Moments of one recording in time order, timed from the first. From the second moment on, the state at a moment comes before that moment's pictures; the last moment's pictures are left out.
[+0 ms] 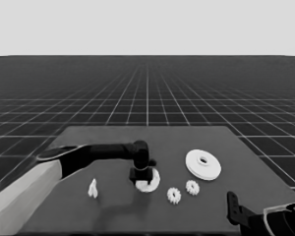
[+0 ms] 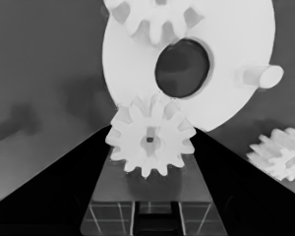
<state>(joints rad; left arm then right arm) 0.18 2.95 -1.49 0.35 1.53 -1.47 -0.35 1.76 -0.39 -0.70 -1.18 0.32</state>
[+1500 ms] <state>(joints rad) -0.33 1.81 -0.46 0.31 0.71 0.24 -0.35 1.76 -0.39 -0.70 -1.18 0.32</state>
